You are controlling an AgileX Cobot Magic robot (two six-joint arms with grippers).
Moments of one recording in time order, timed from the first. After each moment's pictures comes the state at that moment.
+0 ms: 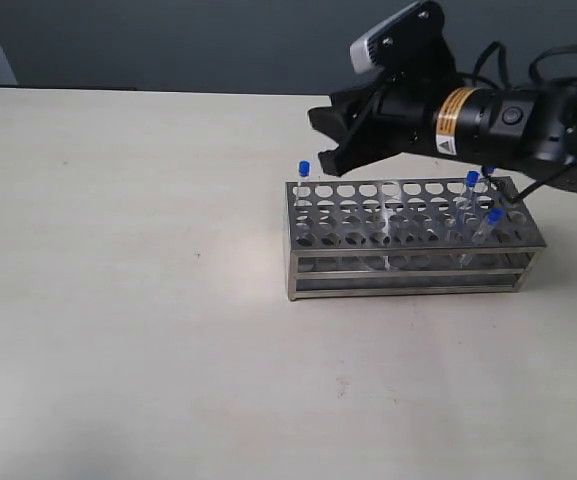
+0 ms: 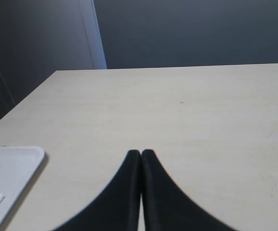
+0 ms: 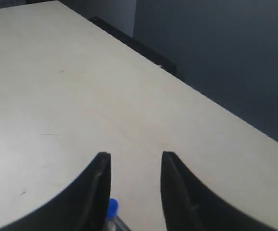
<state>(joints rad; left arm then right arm) 0.04 0.01 0.00 0.43 0.30 -0.35 0.36 1.70 -0.90 -0.88 -0.50 0.58</state>
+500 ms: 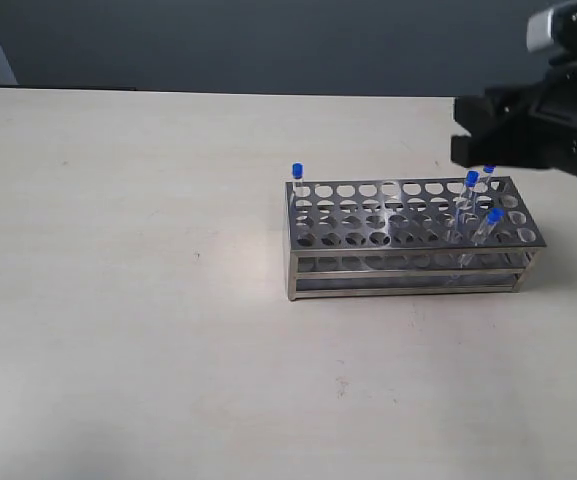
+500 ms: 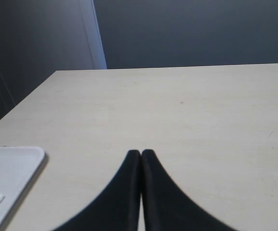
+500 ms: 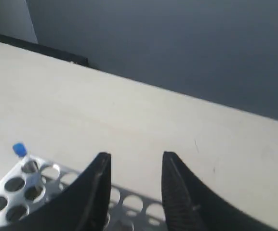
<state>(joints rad) 0.04 0.01 0.00 0.43 0.30 -0.35 0.18 1.31 -0.60 -0.73 -0.34 0.61</state>
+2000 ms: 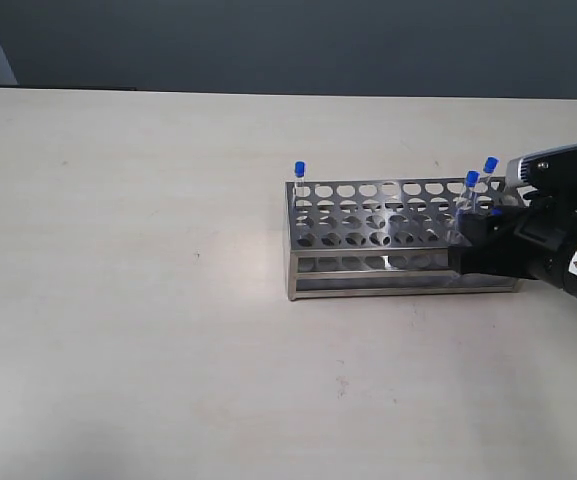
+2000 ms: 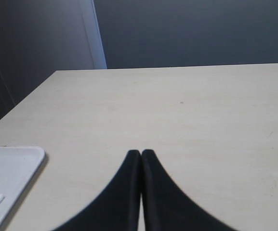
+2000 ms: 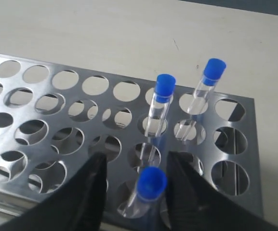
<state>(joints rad) 0.04 0.01 0.00 0.43 0.30 -0.35 0.17 1.55 -0.35 -0.20 -0.59 0.11</state>
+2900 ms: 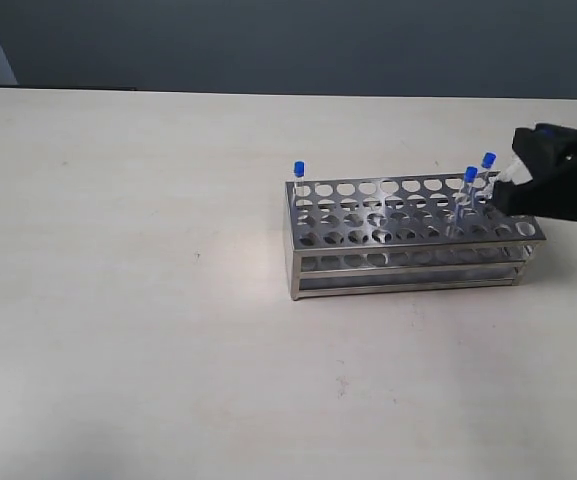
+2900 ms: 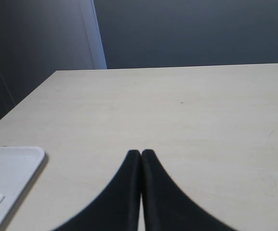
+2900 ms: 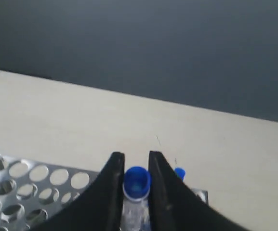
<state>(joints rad) 0.04 0.01 0.00 0.43 0.30 -0.35 0.17 1.17 -0.35 -0.17 -0.50 0.12</state>
